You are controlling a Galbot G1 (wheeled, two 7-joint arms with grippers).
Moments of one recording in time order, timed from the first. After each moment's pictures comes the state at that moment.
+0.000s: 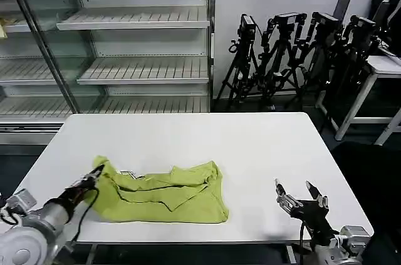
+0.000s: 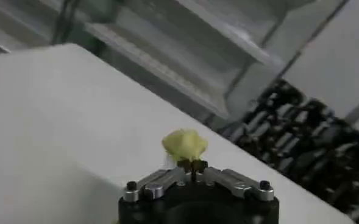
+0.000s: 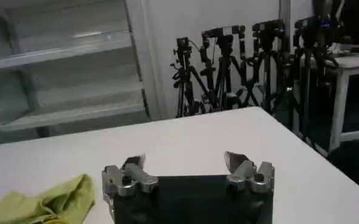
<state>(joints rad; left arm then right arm) 1.43 -1.04 -0.79 -2.24 -1.38 0.56 -0.39 -1.68 1.17 0.63 2.45 0.59 -0.44 0.28</state>
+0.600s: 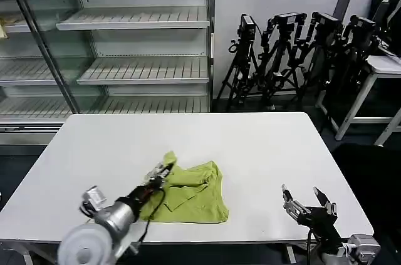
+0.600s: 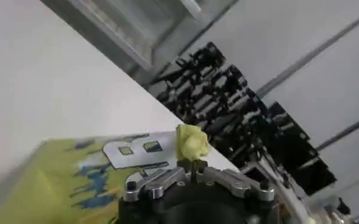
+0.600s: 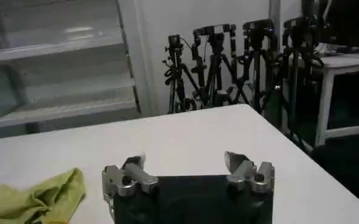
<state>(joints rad) 1.27 -1.20 -0.38 -2.23 -1.34 0.53 -0.42 -1.74 1.19 0.67 2.47 0.58 -0.43 0.28</state>
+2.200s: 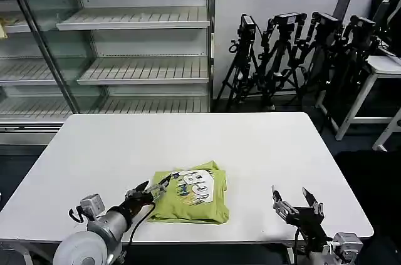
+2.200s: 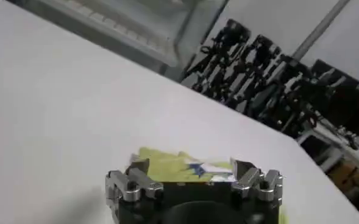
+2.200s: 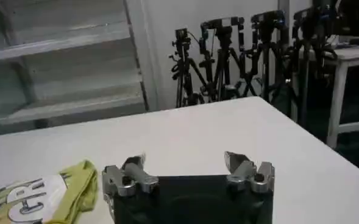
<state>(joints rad) 1.36 -1.09 -0.44 -2.20 -1.11 0.57 -0.36 -1.70 1.22 0.59 2.42 0.53 -0.42 0.27</state>
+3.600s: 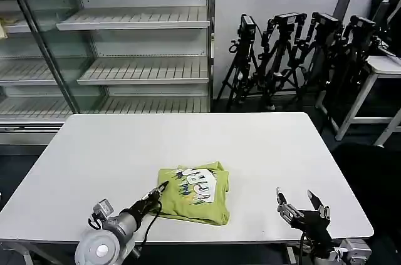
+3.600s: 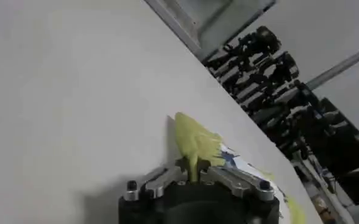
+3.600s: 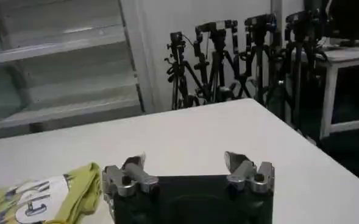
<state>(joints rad) 1.31 -1.25 -0.45 -1.97 -1.25 0.52 -0.26 -1.74 1.24 0.61 2.47 0.53 -0.42 0.27</state>
